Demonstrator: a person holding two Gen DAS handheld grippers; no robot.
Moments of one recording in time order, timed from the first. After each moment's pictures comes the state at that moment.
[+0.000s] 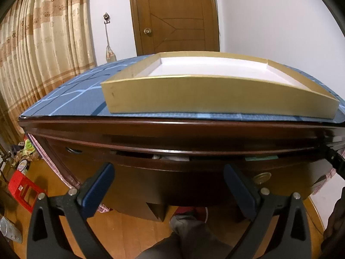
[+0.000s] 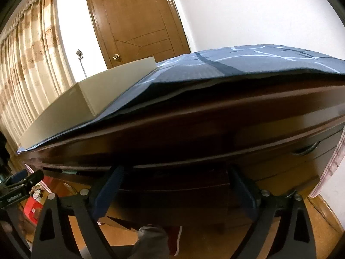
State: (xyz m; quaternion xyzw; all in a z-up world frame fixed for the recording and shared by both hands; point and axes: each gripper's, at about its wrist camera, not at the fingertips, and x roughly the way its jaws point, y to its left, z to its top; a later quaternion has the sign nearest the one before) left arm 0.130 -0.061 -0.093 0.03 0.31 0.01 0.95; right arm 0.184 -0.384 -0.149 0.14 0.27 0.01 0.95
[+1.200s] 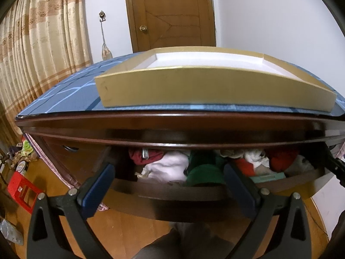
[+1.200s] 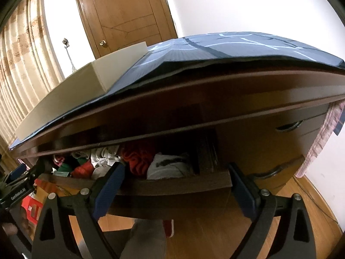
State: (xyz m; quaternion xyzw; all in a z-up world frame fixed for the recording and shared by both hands) left arm 0.131 -0.065 -0.097 0.04 0.32 0.00 0.95; right arm 0.164 -0.364 -0.141 0.14 0.33 -0.03 0.93
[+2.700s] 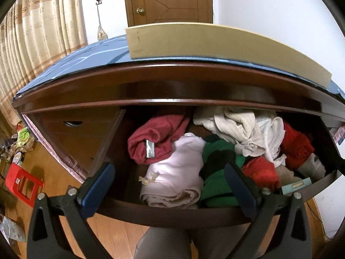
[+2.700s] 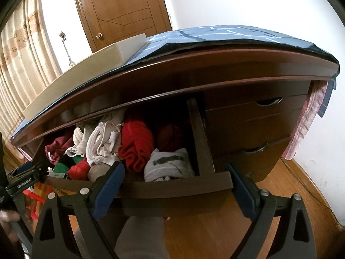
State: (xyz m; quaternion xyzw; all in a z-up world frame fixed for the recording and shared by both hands) left arm 0.128 -0.037 -0.116 0.03 0.38 -0.02 0.92; right arm 0.131 -0.367 -0.138 0.14 0.36 -0.04 0.92
